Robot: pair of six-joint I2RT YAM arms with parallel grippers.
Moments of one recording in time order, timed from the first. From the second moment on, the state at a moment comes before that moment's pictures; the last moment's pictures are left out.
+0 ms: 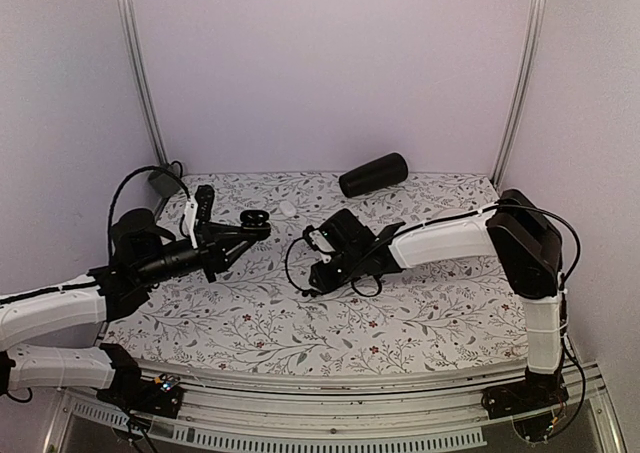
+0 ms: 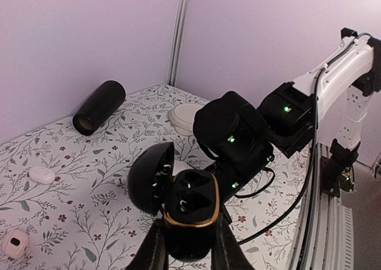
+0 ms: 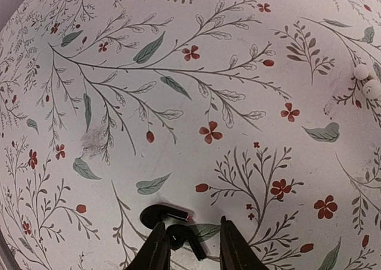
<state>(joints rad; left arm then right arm) -0.62 0.95 0.45 0.43 0.38 -0.15 0.96 2.10 1.41 -0.18 -0.03 0.30</state>
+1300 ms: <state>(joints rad) -0.62 0.93 0.47 0.40 0.38 -0.15 0.99 2.17 1.47 -0.25 0.07 0.28</state>
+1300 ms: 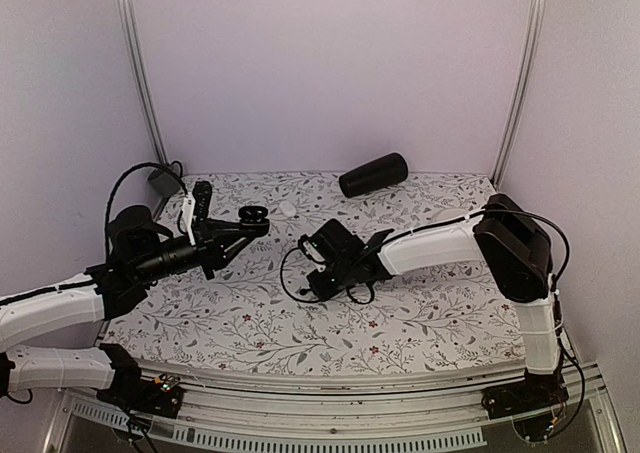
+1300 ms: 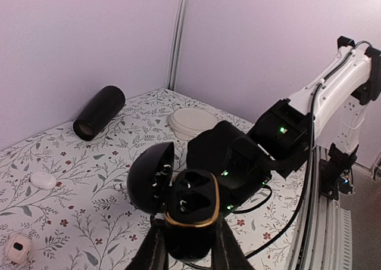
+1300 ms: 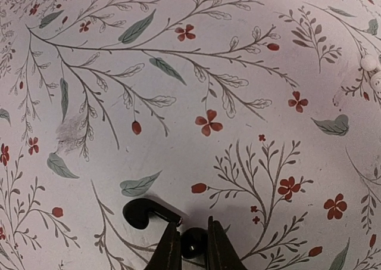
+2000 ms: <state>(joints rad) -0.62 0.97 0.47 0.43 0.40 -0.18 0.97 1.79 0.97 -0.17 -0.02 0.40</state>
